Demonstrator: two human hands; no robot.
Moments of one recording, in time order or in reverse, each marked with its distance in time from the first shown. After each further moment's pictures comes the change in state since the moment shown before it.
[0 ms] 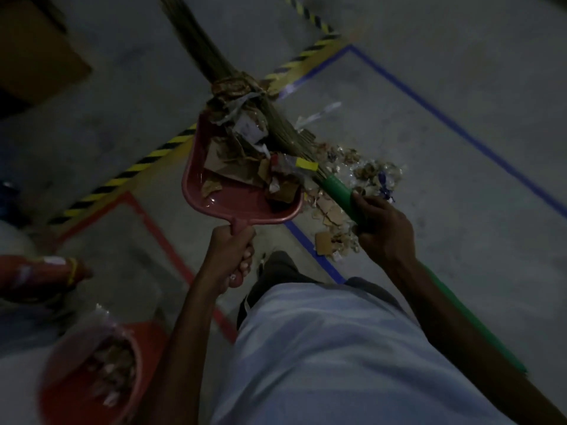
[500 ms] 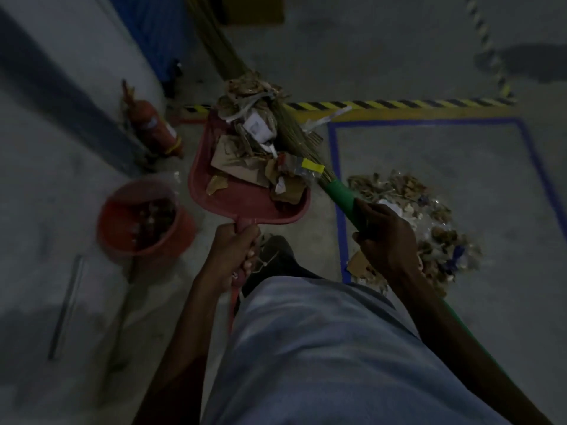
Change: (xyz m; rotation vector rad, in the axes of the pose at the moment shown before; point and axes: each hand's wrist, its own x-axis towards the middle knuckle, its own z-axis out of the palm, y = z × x) left_hand -0.170 -0.108 0.016 -0.381 0.534 -0.087; right_hand -0.027 -0.031 0.016 0.055 -0.414 -0.554
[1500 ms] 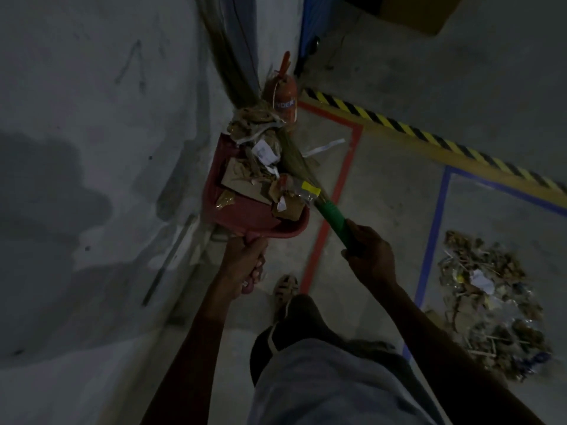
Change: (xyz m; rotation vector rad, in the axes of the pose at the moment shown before) left_hand 0.092 -0.062 -0.419 -0.287 0.246 -0.158; right_hand 0.091 -0.364 0.291 0.026 -0.315 -0.158
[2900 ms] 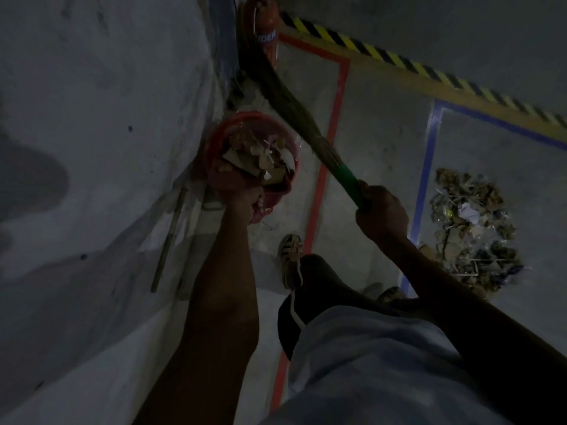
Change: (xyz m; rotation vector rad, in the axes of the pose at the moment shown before) left_hand 0.234 -0.052 -0.044 -0.001 -0.117 -0.443; right_hand 0.032 -0.050 0.076 -0.253 0.010 0.402
